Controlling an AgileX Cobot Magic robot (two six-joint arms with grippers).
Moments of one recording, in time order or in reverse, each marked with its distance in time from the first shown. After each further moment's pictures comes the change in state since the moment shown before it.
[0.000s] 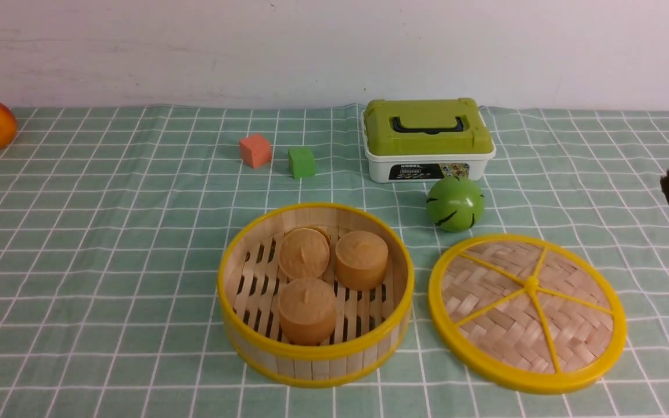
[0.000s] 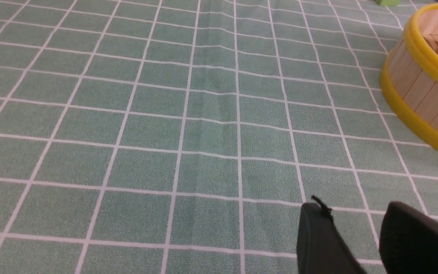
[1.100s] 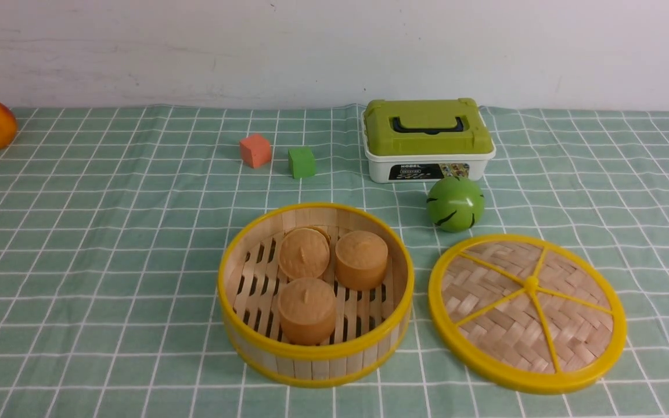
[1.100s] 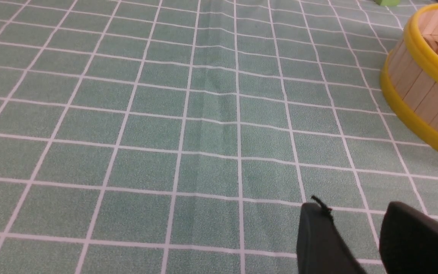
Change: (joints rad) right arm -0.015 -0.633 0.632 -0.138 -0.488 0.061; left arm 0.000 0.000 0.000 0.000 0.000 0.000
